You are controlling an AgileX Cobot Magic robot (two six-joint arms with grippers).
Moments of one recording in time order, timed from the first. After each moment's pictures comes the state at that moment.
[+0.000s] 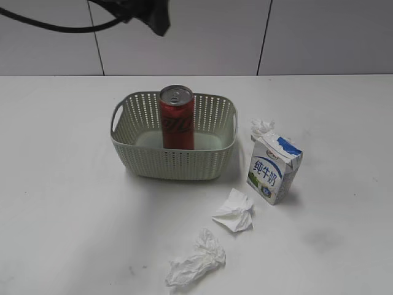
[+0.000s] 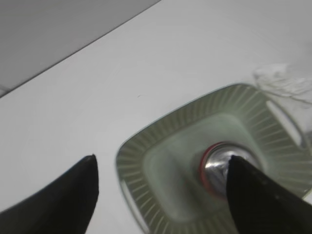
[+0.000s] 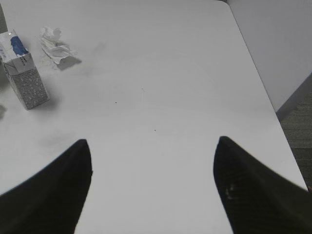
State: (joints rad) left arm -0.54 1.86 -1.82 -0.09 0.99 0.14; right arm 0.06 -0.01 -0.50 -0.03 1.04 -0.01
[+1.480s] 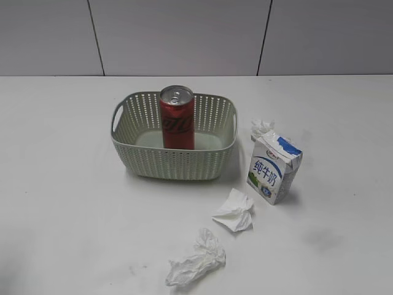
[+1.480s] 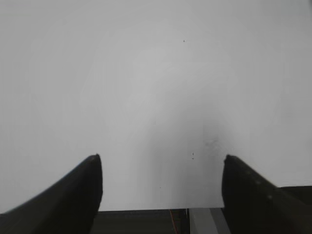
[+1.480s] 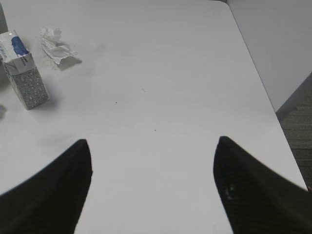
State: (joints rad) left arm -0.08 0.95 -0.84 -0.05 1.18 0.03; right arm 0.06 -0.01 -0.50 -0.03 1.04 -0.01
